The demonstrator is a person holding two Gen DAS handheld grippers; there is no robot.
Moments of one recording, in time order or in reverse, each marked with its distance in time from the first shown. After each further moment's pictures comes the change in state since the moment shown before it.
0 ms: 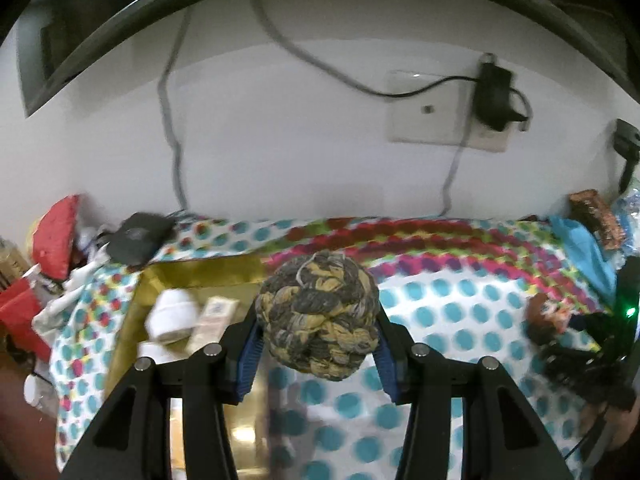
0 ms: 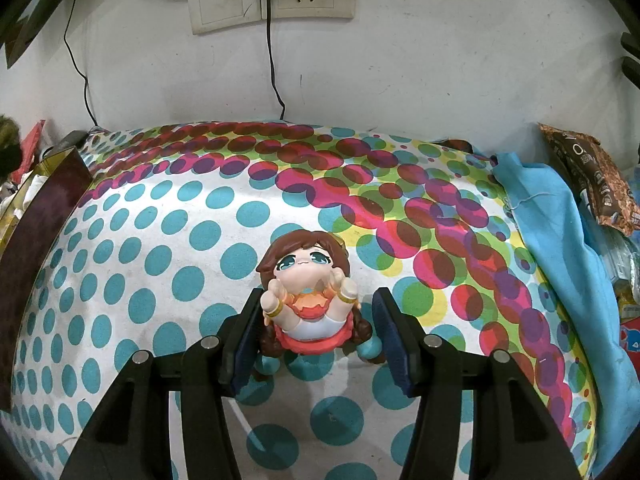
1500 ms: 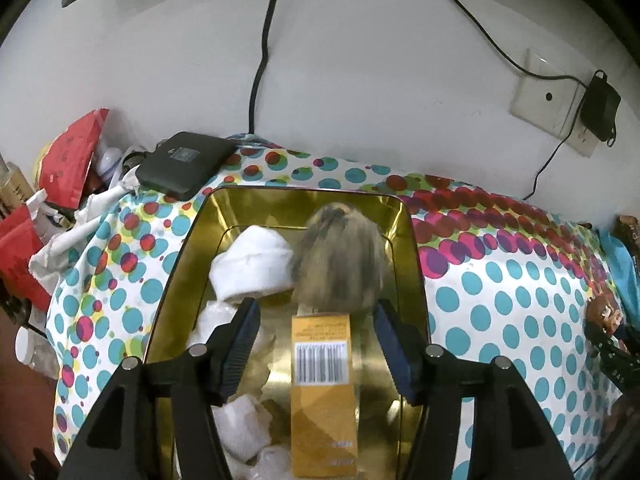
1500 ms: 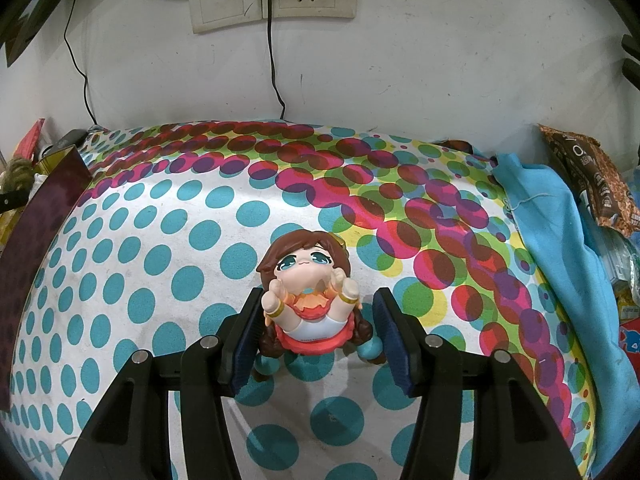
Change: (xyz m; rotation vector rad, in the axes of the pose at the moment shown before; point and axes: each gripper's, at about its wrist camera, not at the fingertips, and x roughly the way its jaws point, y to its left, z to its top) left arm 0.048 0.091 -0.025 -0.154 0.153 0.022; right arm 0.000 0.001 0.001 -0.003 0.002 -0.005
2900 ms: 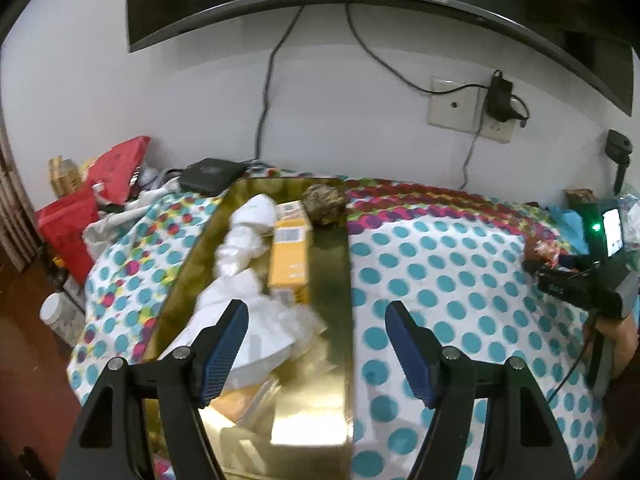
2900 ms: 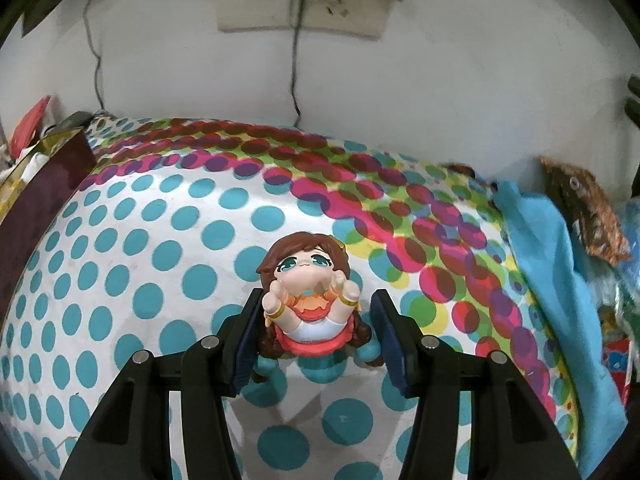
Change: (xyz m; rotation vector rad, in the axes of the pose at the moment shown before) left arm -0.127 -0.029 -0.111 0.030 -0.198 0.031; right arm -0.013 0.018 0.003 -0.101 -0.044 -0.058
